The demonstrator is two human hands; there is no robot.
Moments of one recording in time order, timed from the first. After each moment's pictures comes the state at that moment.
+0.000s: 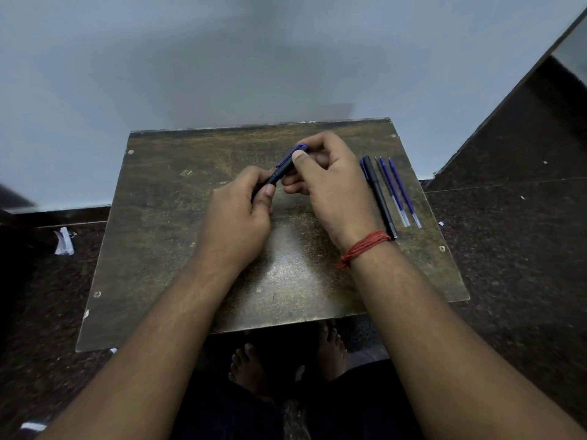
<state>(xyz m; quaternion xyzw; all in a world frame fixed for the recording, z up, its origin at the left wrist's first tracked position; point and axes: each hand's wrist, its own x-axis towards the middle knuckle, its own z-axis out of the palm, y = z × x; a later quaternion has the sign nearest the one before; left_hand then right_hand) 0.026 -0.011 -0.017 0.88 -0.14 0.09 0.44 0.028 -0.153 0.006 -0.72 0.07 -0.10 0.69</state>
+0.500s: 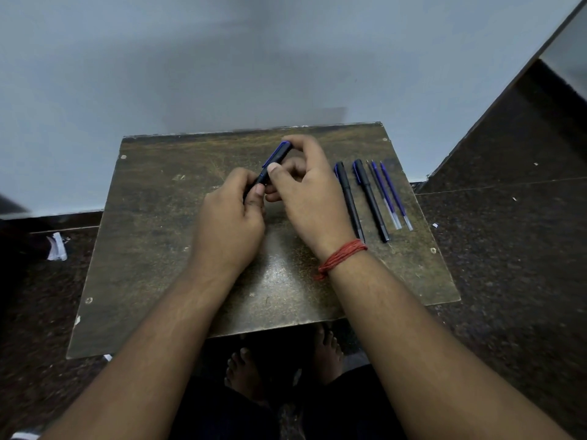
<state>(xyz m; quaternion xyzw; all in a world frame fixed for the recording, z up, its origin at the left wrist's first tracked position) 0.025 -0.015 -0.017 0.89 -0.10 0.11 0.44 0.027 -0.135 0.000 -0.76 0.06 -0.12 0.64</state>
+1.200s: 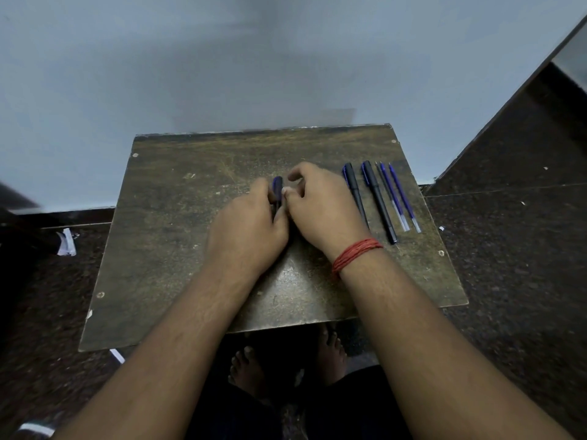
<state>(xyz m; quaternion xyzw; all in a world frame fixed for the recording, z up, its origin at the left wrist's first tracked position) 0.019 -0.024 -0.014 0.96 -0.09 0.04 0.27 0.025 -0.146 0.008 -0.94 0.06 -0.04 0.32</state>
